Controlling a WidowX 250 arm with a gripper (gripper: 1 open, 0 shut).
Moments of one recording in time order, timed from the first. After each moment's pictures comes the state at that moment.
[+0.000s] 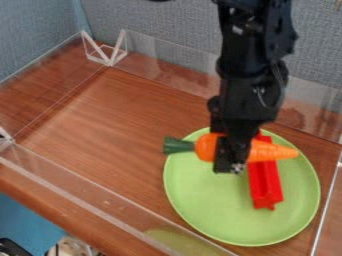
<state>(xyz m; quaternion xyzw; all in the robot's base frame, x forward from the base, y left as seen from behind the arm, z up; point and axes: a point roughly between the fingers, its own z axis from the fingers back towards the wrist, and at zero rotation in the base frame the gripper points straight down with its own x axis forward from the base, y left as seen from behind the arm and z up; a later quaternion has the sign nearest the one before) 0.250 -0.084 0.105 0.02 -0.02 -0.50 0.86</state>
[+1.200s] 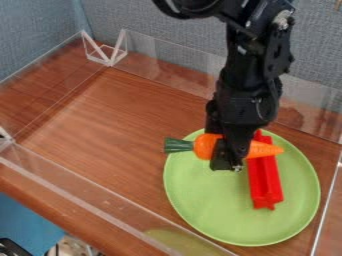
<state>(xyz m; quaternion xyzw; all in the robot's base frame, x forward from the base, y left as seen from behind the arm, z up) 0.269 -0.079 0.078 0.07 -0.02 -0.47 0.88</state>
